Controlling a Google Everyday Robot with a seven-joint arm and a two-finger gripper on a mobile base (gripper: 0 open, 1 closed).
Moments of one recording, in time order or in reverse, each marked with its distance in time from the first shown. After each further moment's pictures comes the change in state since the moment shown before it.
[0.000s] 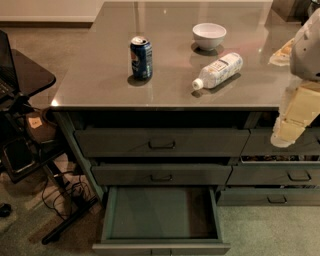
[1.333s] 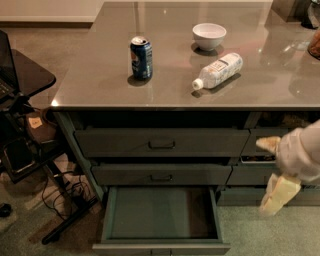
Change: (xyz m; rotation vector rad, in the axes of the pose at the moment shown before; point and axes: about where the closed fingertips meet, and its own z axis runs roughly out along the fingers) arm 0.085 0.061 0.182 -0.146 -0.168 0.041
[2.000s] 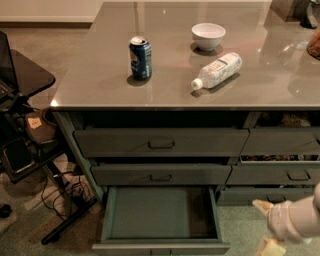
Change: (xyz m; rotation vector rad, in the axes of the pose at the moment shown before) arm 0.107 0.080 0.159 -0.110 -0.086 0.158
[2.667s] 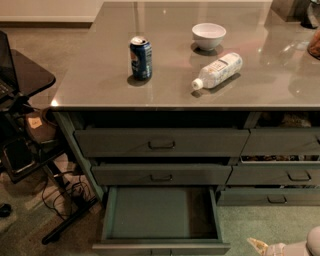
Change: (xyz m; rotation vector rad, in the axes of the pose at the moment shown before) arm 0.067 0.069 0.089 -0.090 -0.067 0.091
